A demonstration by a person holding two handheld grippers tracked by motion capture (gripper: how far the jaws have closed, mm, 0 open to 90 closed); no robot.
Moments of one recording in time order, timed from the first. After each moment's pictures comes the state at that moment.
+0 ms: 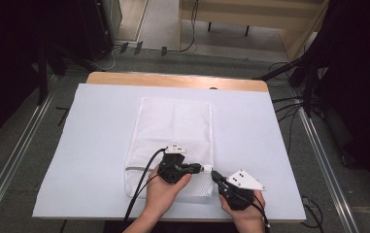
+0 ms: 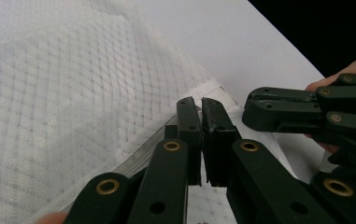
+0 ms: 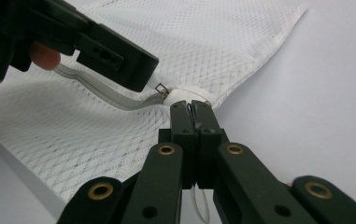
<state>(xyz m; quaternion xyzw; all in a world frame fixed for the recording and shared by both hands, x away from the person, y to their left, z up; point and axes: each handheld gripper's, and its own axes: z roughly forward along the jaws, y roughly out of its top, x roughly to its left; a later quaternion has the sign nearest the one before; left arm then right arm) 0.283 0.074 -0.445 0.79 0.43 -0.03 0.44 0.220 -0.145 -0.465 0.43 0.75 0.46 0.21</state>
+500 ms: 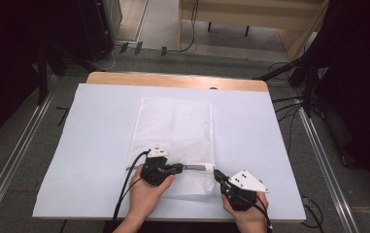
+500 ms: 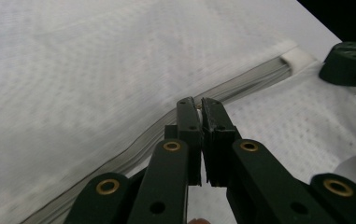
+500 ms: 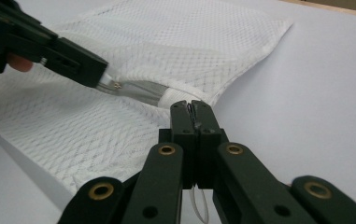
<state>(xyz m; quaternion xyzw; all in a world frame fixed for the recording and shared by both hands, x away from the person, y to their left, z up) 0.275 0.126 -0.453 0.78 0.46 0.02 0.43 0.216 -0.148 -0.456 0.43 0.74 0.46 0.23</state>
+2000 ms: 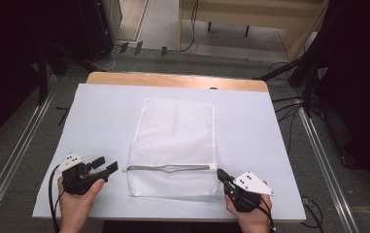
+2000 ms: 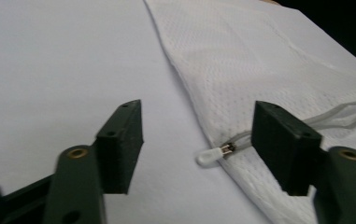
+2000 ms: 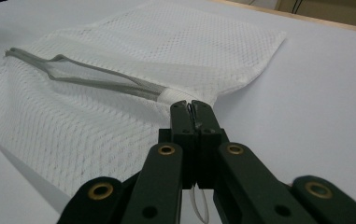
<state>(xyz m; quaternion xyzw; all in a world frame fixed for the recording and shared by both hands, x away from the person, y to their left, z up) 0.231 0.299 -0.447 0.66 0.55 0.17 0.47 0.212 -0.155 -0.452 0.42 0.74 0.47 0.24</state>
